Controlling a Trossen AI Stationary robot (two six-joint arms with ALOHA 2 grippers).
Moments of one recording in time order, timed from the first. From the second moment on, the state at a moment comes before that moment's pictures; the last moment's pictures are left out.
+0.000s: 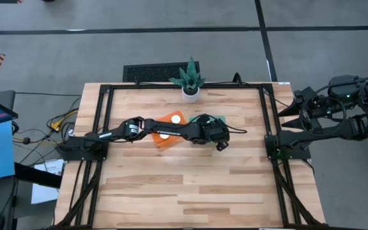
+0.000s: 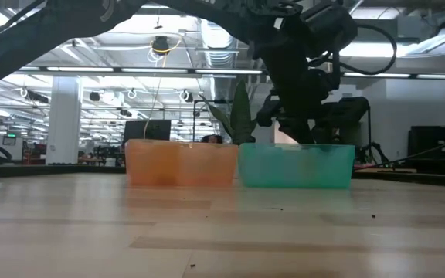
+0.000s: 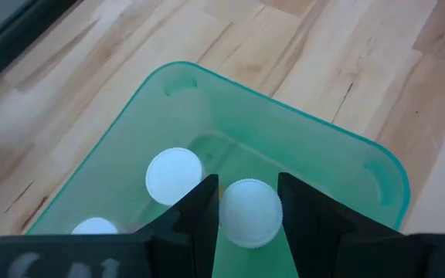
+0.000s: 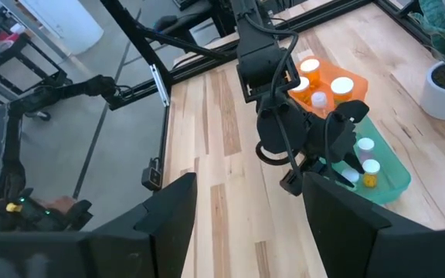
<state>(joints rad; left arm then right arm) -0.01 2.52 2.24 -0.66 -0.51 -0.41 -0.07 0.67 1.52 -1.31 -0.21 0.37</state>
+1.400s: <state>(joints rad) -0.01 2.52 2.35 -0.75 -0.40 -0.40 -0.07 0.67 1.52 -1.31 -0.21 0.36</state>
